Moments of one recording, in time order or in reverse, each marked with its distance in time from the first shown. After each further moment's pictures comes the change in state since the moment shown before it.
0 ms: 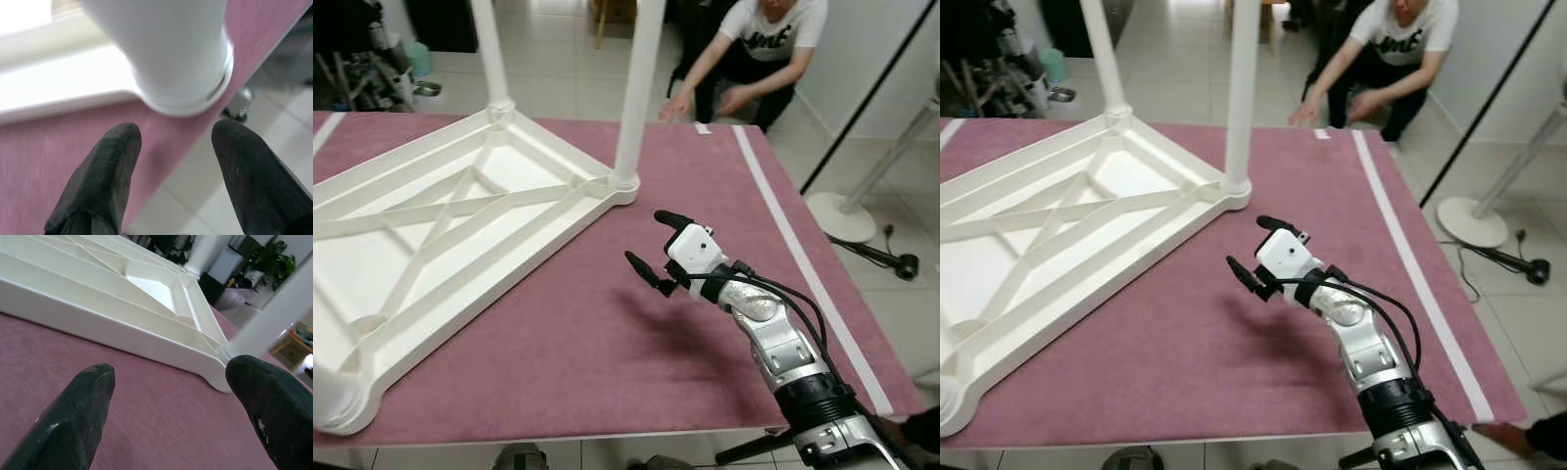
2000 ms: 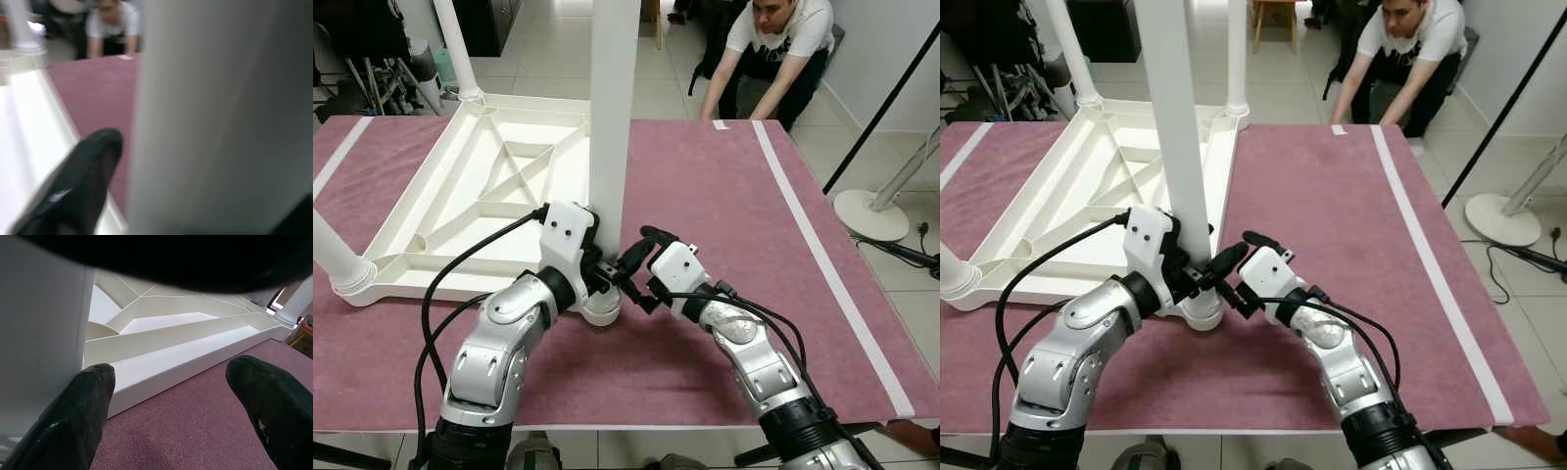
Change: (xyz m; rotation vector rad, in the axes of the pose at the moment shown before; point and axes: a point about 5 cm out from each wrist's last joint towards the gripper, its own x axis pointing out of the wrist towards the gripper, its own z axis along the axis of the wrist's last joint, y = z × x) left arm 0.155 -0.032 0.262 -0.470 -0.913 0.094; right arm 0.000 0.033 0.003 0.083 -0.007 -0.014
